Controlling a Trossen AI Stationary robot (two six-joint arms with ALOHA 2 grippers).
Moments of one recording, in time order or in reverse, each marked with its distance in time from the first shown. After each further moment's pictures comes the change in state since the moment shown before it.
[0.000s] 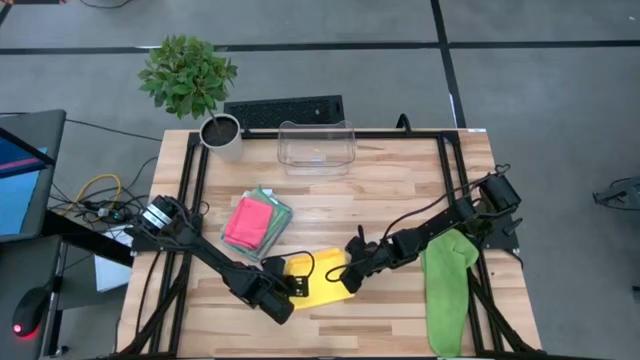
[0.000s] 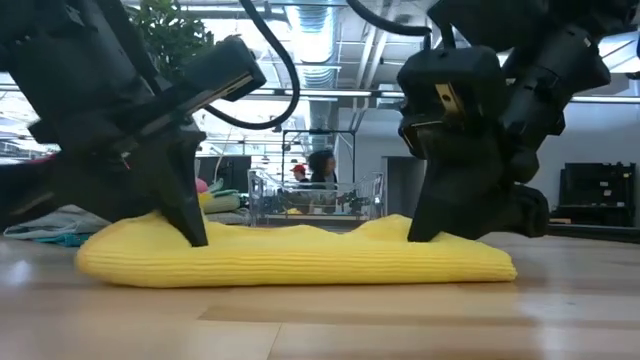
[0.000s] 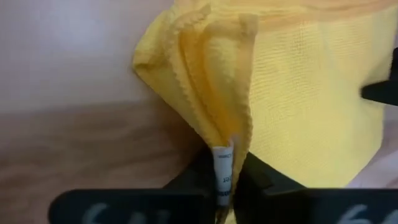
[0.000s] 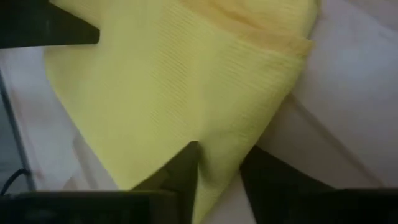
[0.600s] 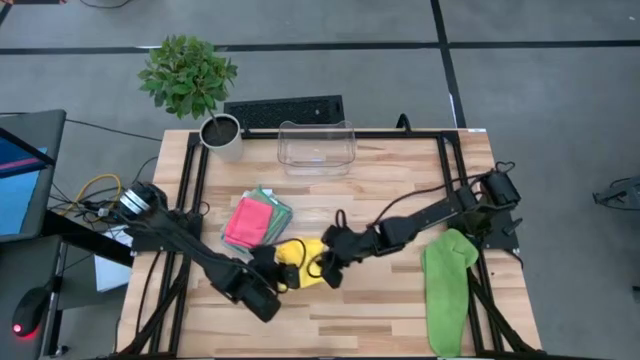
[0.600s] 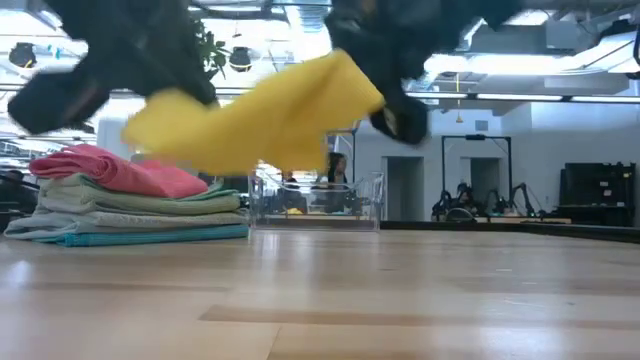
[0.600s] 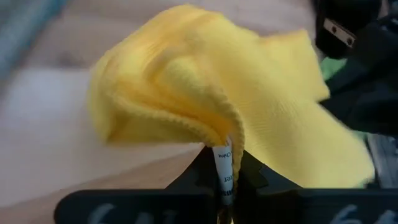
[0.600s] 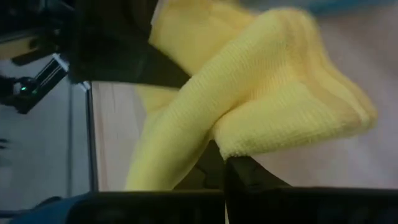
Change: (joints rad) left arm -0.057 -0.229 -0.003 -0.148 -0.267 0.106; right arm -0.073 -0.032 0.286 -0.085 -0.020 -0.338
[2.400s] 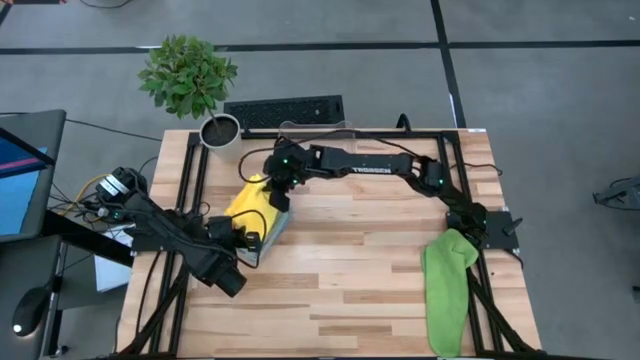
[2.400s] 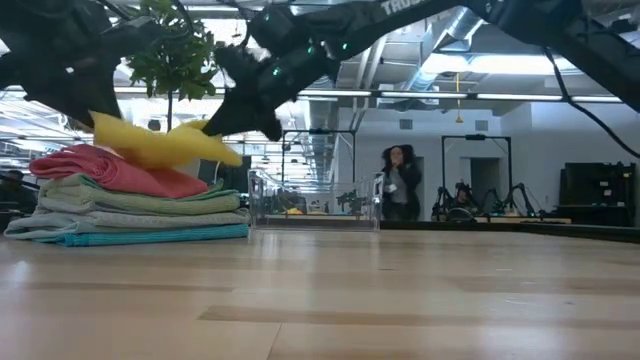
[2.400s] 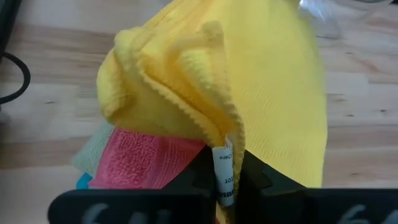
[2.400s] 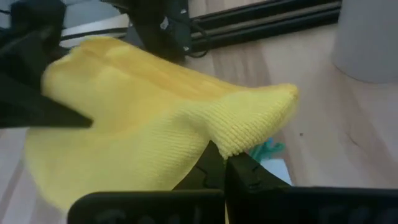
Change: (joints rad) left arm -0.023 -0.223 -0.135 -0.804 0.003 -0.389; right arm -0.470 0.539 0.934 -0.366 -0.325 -0.742
